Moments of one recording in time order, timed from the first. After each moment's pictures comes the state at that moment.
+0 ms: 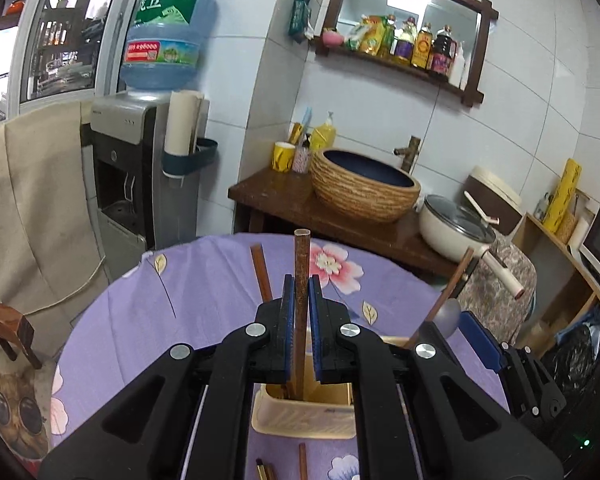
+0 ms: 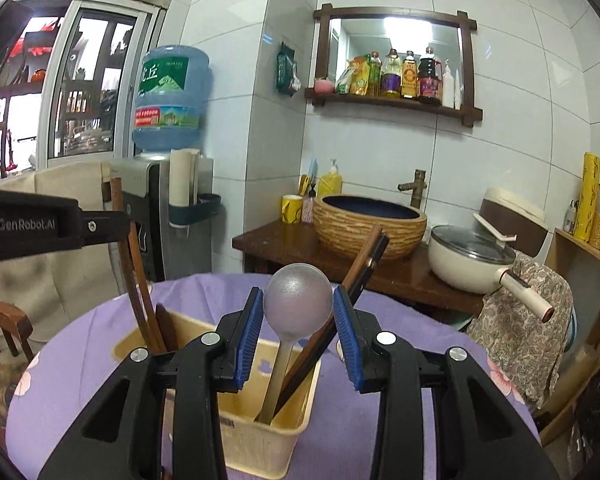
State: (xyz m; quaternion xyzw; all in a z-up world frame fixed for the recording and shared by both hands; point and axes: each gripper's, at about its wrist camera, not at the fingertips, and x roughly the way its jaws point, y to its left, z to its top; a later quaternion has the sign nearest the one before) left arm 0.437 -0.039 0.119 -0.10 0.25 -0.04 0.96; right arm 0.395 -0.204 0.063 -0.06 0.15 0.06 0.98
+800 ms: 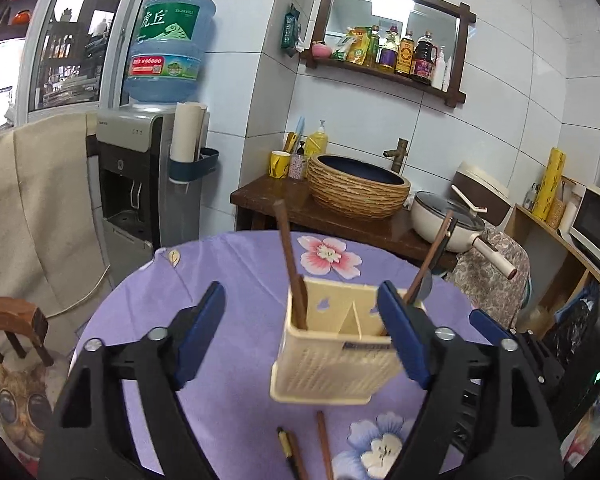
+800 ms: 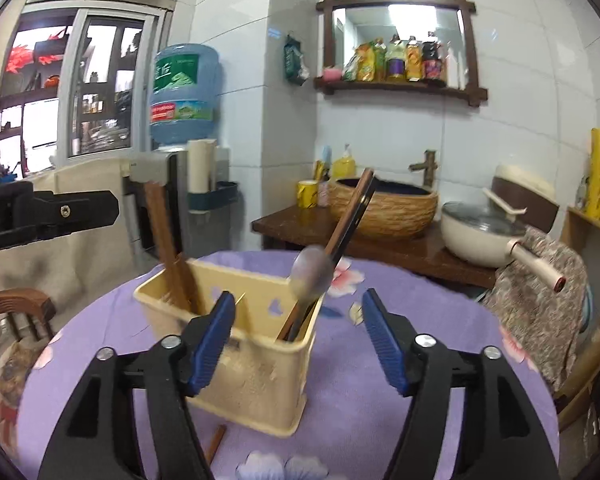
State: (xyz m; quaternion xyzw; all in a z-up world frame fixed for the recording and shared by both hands) left arm 0.361 -0.020 0.099 -0.09 0.22 -0.05 0.97; right arm 0.350 -0.229 0.038 -0.03 0.19 0.13 0.97
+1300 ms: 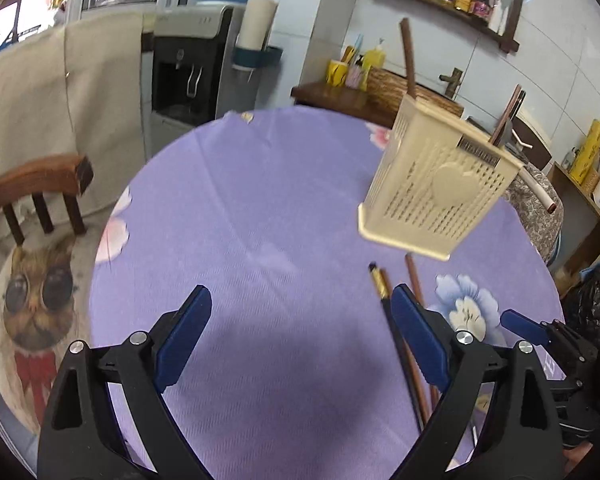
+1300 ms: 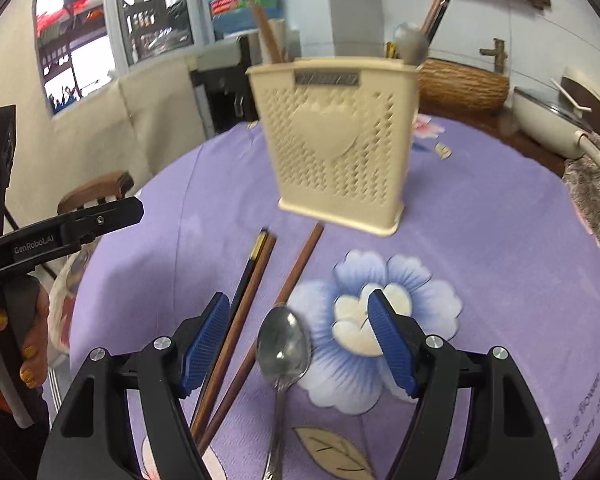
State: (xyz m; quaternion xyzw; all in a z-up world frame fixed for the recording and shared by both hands) left arm 0.289 0.035 -0.028 -0.12 0.36 0.01 0.93; right arm 0.288 -0.203 -0.055 -0.04 0.37 0.23 0.90
